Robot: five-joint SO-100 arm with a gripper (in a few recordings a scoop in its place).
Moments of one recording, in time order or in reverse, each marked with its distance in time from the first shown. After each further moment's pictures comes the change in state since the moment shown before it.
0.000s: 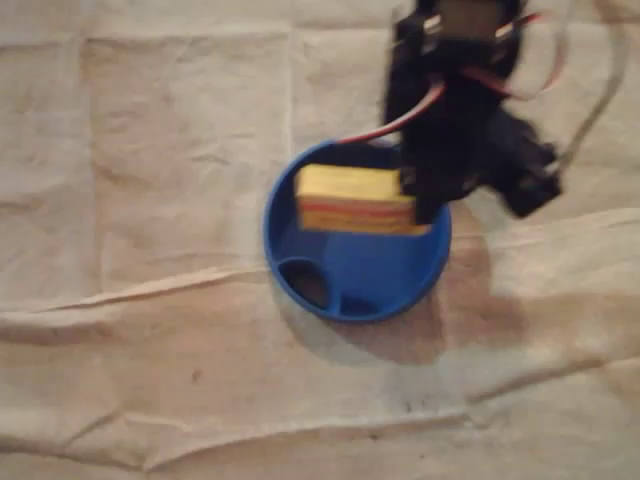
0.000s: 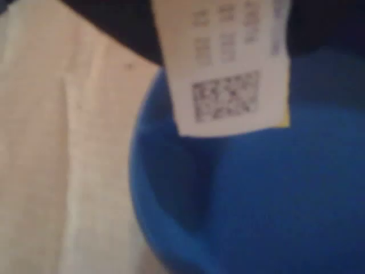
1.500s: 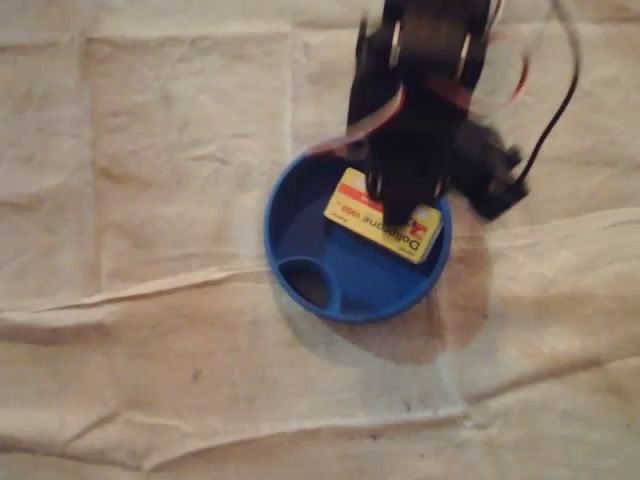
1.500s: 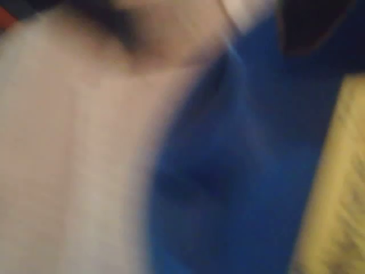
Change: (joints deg) arm 2.5 3.7 -0.1 2.2 -3.6
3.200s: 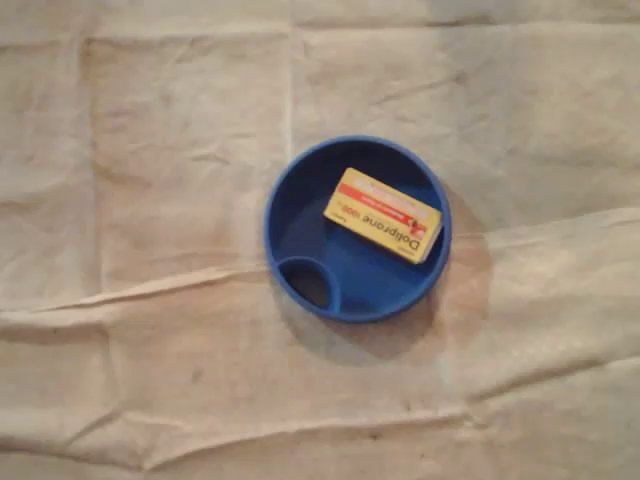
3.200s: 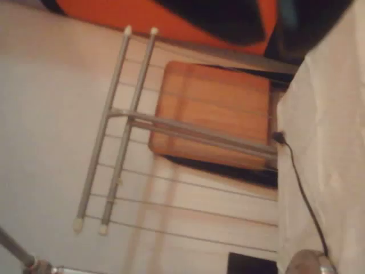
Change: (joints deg) arm -14.5 95.1 30.7 25.1 3.4
